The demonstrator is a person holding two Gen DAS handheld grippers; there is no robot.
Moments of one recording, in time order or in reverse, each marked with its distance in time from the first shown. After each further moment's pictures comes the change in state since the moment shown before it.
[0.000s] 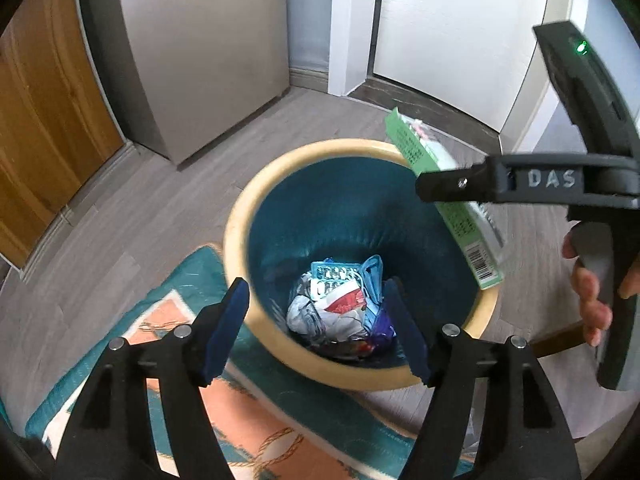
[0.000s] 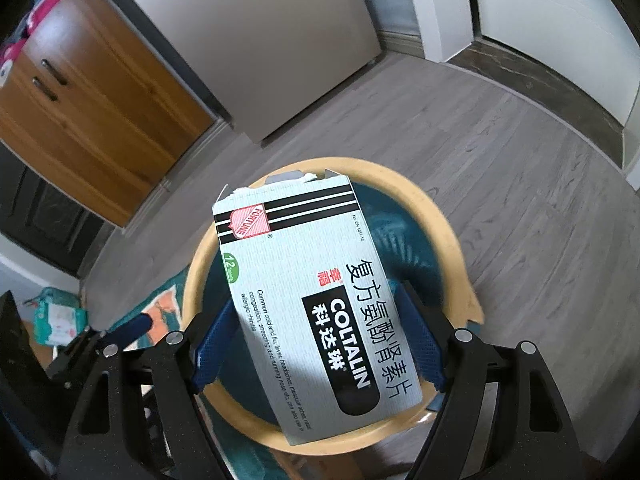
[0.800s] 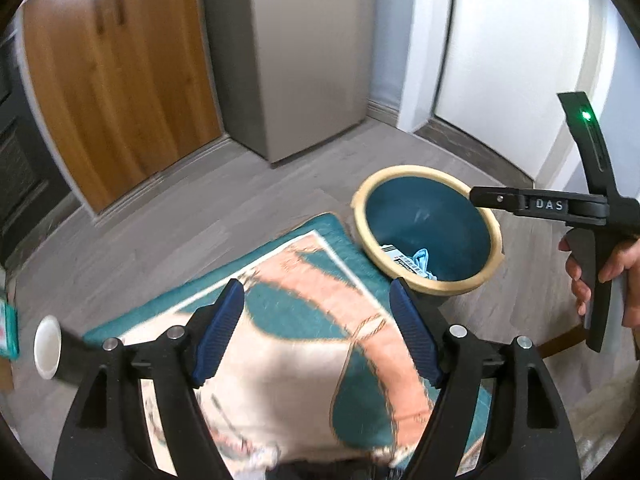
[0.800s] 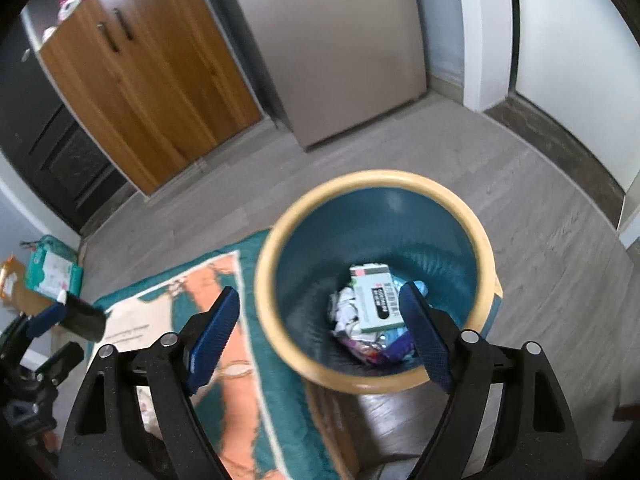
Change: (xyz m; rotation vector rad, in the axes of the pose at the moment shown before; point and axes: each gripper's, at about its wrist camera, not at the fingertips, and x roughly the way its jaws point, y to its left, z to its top) left arm -0.177 0.070 -0.082 -0.211 -0.094 0.160; right arm -0.073 0.094 -0.050 -0.223 -0.097 -0.006
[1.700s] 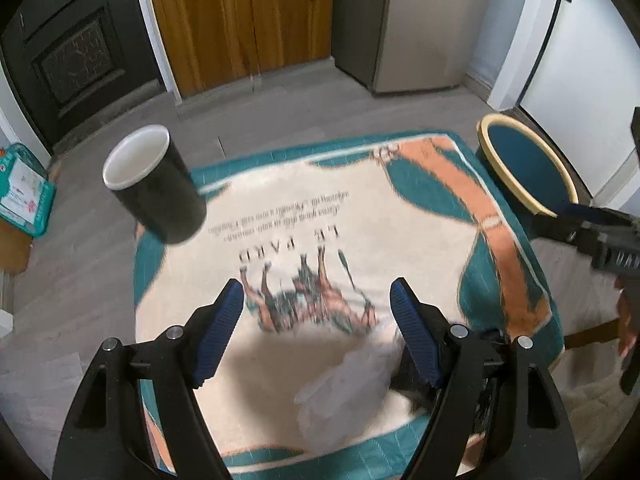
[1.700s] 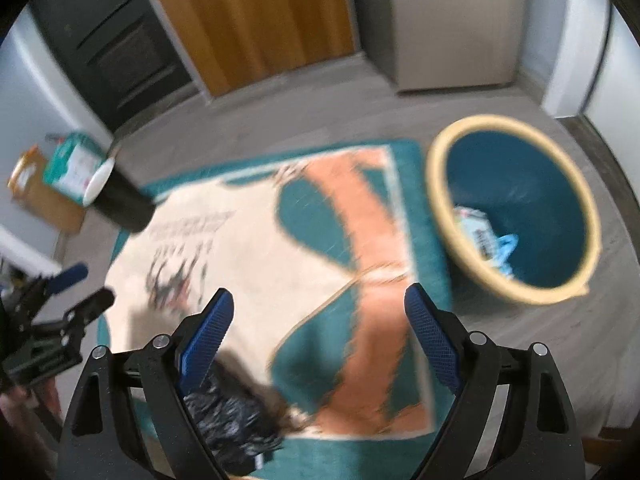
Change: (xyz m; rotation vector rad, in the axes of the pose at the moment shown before) left arm -0.030 0.120 -0.128 -0.239 0.194 0.161; right arm 0.033 0.158 -0.101 -0.263 0.236 0.098
